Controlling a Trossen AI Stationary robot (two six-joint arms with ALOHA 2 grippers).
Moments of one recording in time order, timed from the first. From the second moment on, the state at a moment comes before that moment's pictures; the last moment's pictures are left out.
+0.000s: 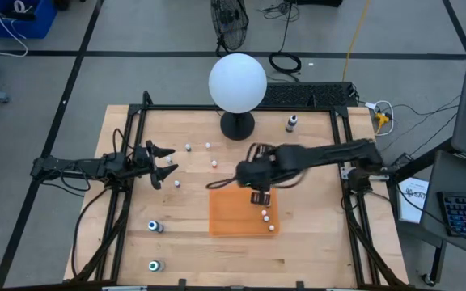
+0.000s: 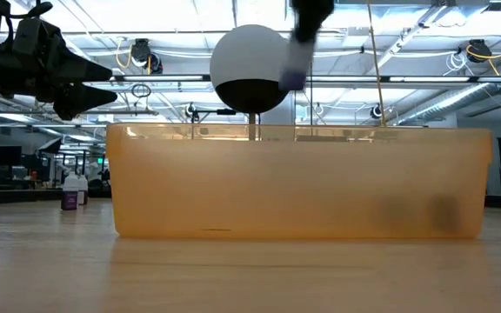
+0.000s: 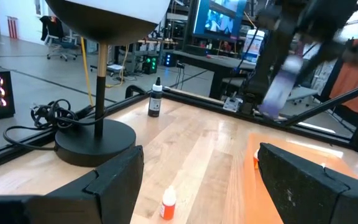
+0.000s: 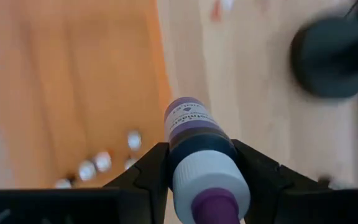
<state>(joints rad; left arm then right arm) -0.05 0.10 0.01 0.11 -0.34 -0.19 0.17 1.91 1.96 -1.43 0.25 0.26</state>
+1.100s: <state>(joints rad) -0.05 0.10 0.01 0.11 -0.34 -0.19 0.08 2.01 1.61 -1.07 -0.01 0.19</state>
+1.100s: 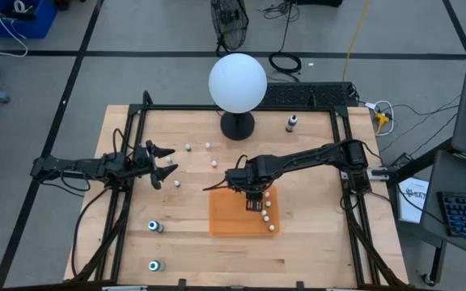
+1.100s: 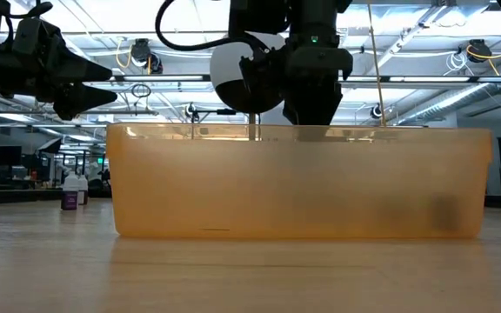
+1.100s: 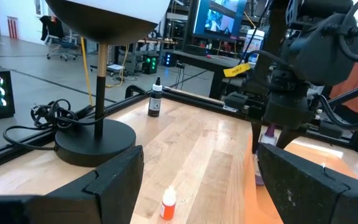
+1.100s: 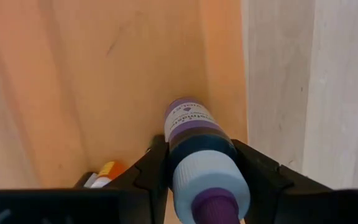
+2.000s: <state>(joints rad) -0.05 0.10 0.01 0.11 -0.34 -0.19 0.09 1.79 1.61 -1.04 0.06 0.37</state>
